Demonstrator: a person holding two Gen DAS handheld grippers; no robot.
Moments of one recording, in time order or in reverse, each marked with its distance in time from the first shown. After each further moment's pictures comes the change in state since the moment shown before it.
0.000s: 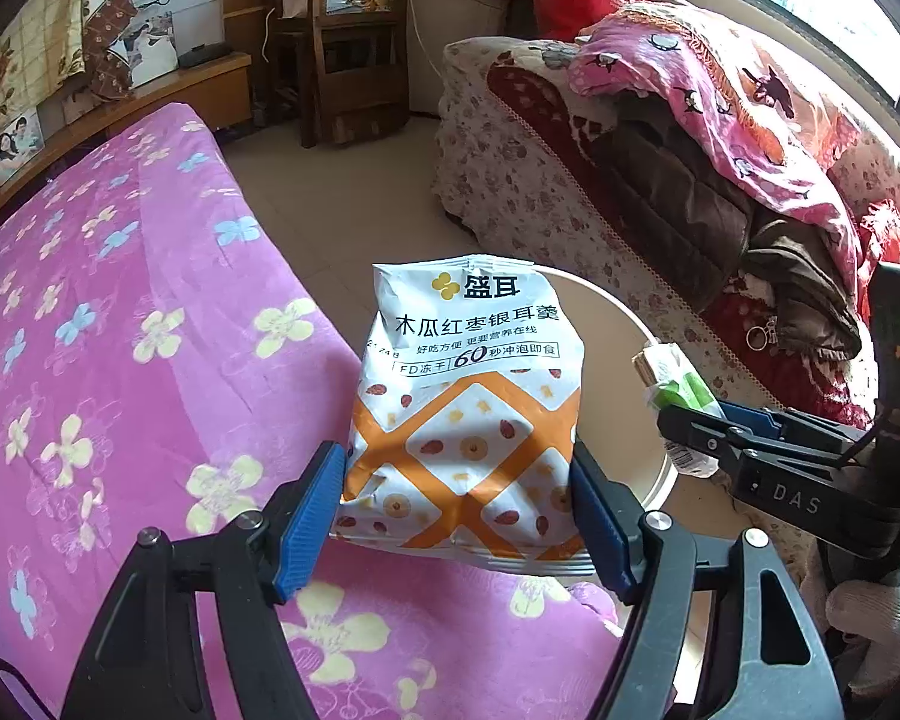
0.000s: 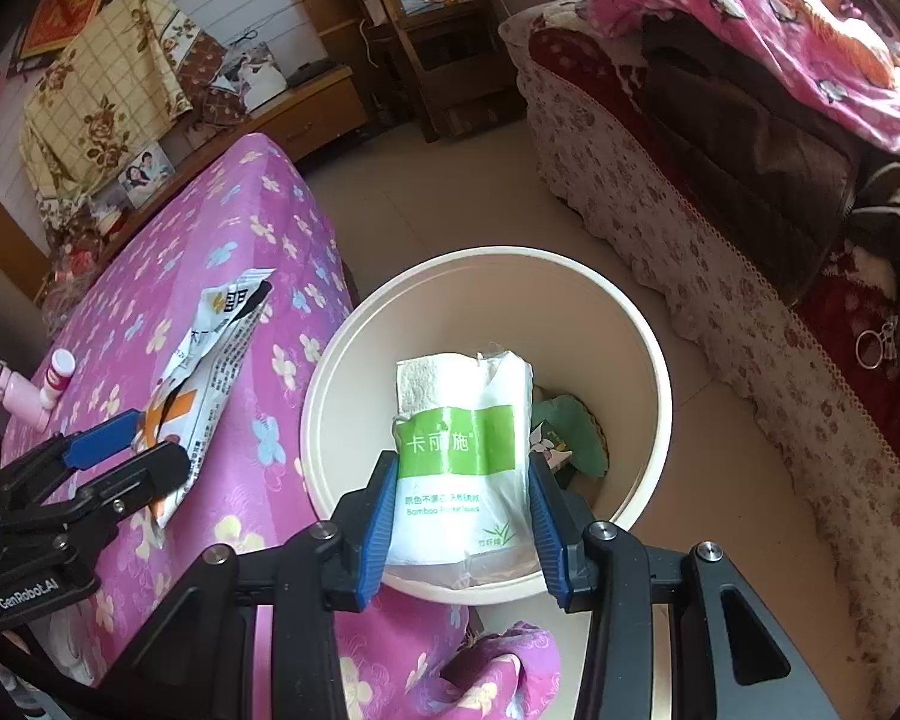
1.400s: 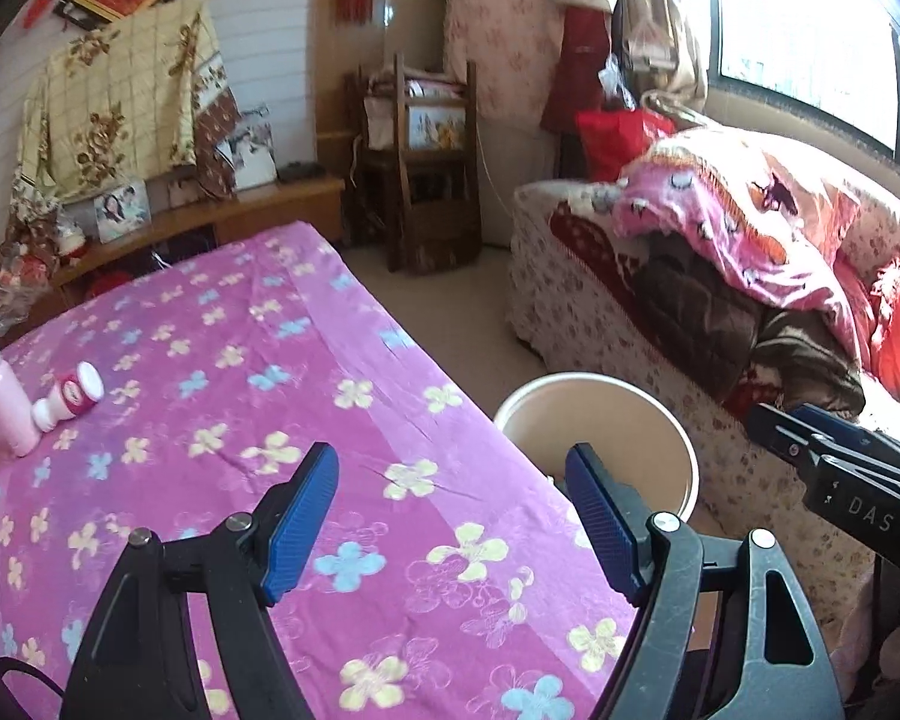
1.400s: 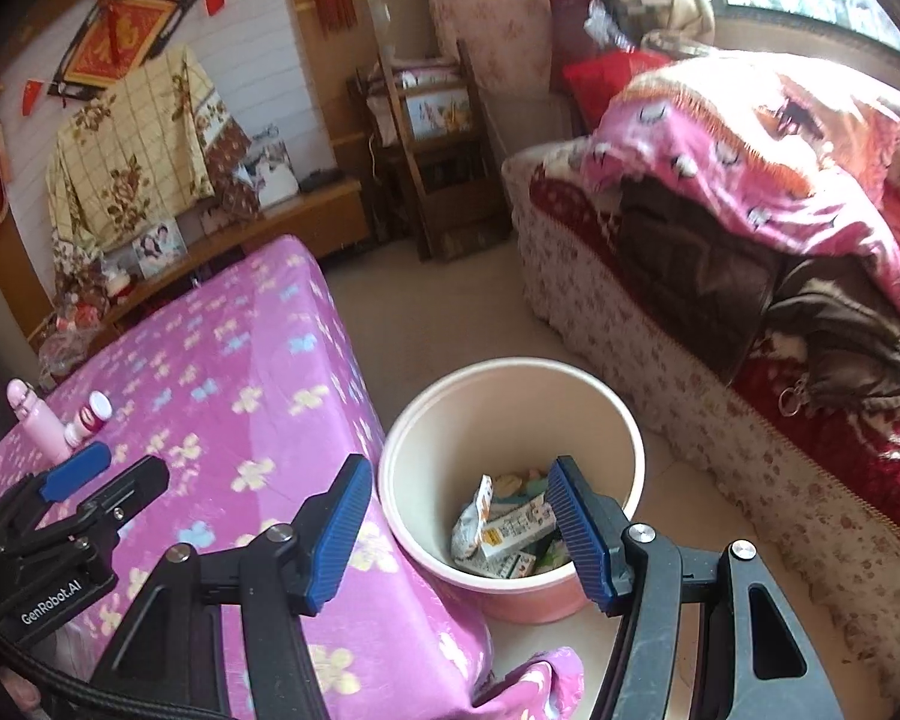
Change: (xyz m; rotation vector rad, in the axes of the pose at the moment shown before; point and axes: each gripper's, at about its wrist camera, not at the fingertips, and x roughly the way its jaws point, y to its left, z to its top) left arm -0.151 0.029 -0.059 -0.035 -0.356 0.171; right arm -0.134 0.089 -0.049 -0.044 -0.356 -0.103
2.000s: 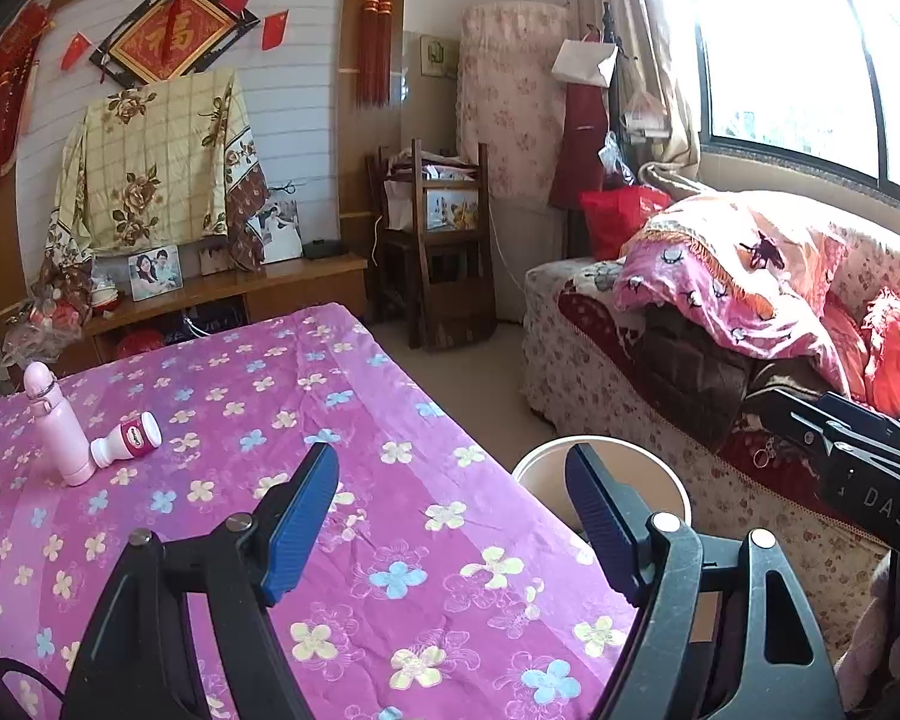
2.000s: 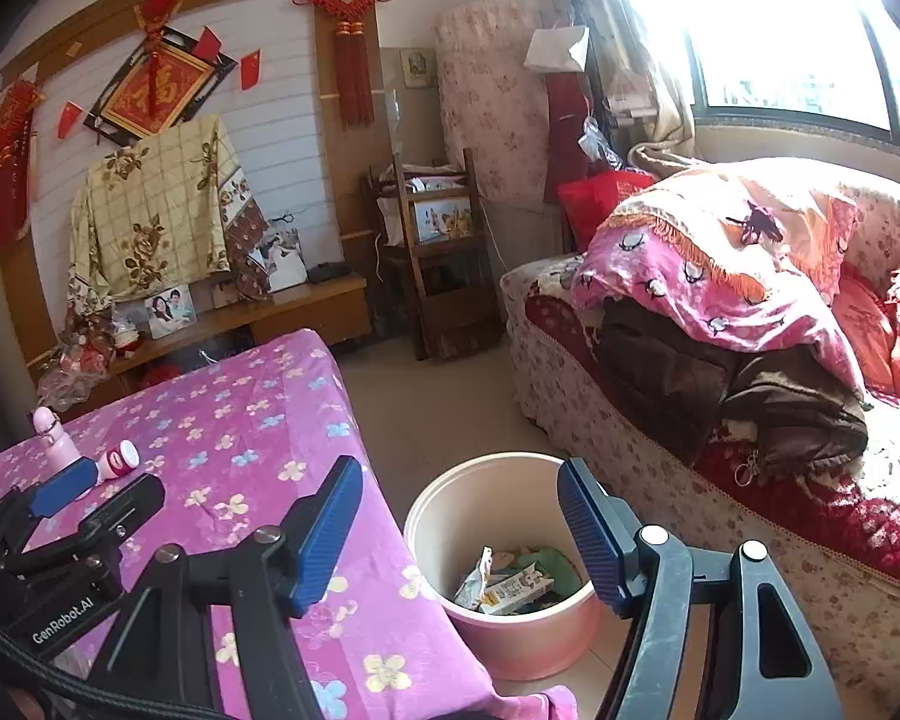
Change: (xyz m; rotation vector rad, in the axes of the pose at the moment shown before) left arm -0.078 0.011 -0.008 0.007 -0.187 0.032; right arm -0.091 0.040 -0.005 -0.040 -0.222 -0.032
